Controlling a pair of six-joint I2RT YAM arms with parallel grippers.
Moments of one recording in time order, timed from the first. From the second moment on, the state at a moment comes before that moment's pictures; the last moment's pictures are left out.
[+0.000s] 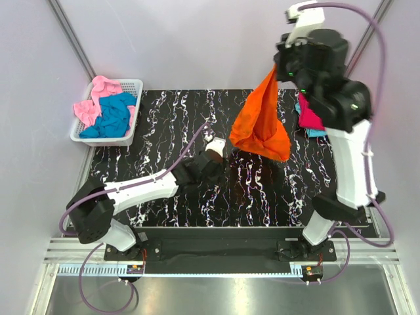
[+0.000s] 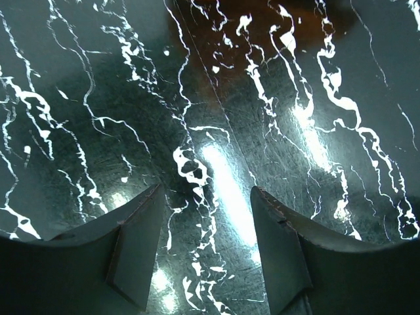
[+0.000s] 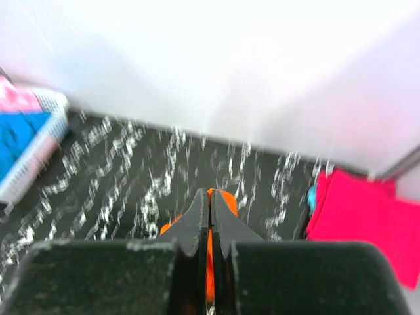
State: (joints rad) left arm -0.96 1.47 0.96 -0.24 -0.31 -0.46; right arm 0.56 1.76 2.64 -1.07 0.36 0.02
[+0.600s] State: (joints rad) left arm -1.18 1.52 1.04 0.01 -0.04 -0.39; right arm 0.56 1.52 2.47 -0.83 0.14 -0.05
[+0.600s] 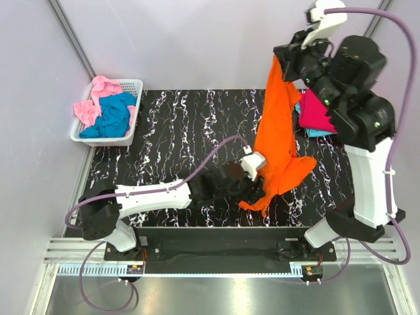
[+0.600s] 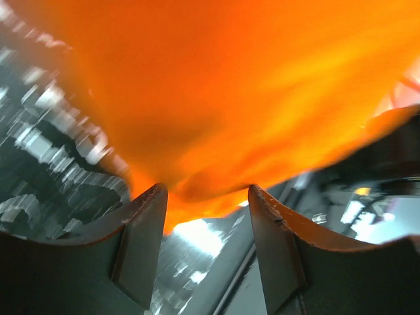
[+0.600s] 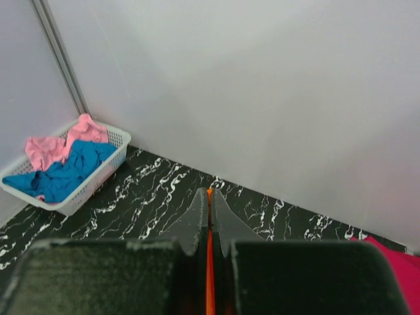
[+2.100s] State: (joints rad) left arm -1.17 2.06 1.49 -0.33 -0.51 -0.45; right arm 0.56 1.74 2.09 -0.83 -0.63 0.09
